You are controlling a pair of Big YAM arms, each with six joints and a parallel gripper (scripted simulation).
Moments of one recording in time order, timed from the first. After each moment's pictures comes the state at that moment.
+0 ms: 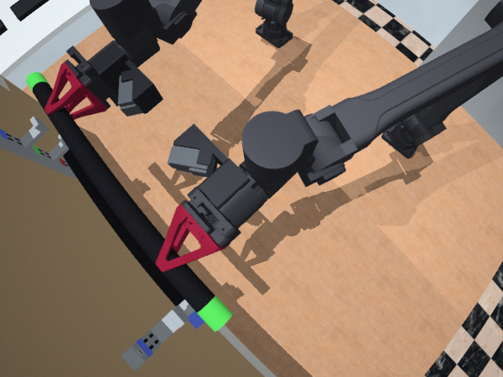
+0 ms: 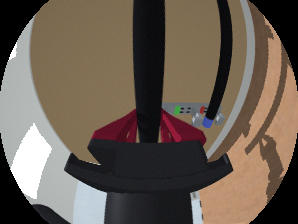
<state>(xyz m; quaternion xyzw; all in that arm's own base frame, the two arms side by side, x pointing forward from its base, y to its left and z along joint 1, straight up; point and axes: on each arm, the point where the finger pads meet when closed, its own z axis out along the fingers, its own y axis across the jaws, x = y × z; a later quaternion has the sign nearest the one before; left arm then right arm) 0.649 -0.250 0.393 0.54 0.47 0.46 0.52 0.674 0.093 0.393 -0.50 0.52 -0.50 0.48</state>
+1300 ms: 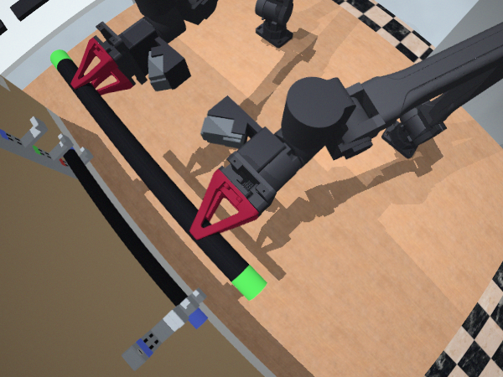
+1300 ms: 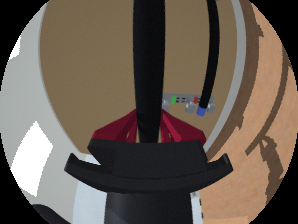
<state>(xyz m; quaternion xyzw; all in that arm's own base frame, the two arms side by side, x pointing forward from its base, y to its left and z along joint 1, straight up) 0.593 -0.242 0.397 0.54 0.47 0.46 0.53 0.617 0.096 0.397 -0.49 0.52 -0.51 0.48</state>
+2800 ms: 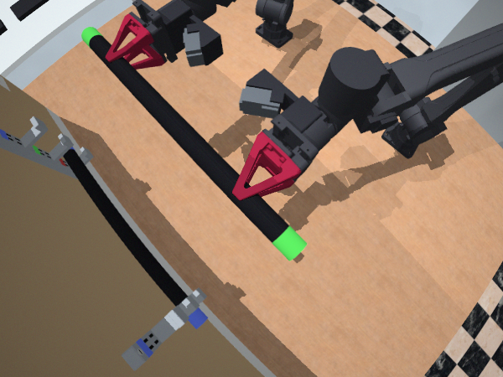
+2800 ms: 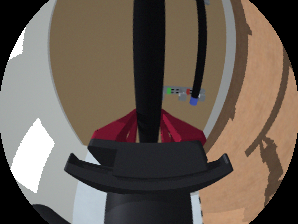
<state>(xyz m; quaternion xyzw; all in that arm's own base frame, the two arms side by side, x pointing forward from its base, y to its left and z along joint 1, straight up) 0.526 -0.233 0.395 0.54 0.47 0.46 0.53 0.549 0.099 0.395 -0.49 0.51 -0.51 0.49</state>
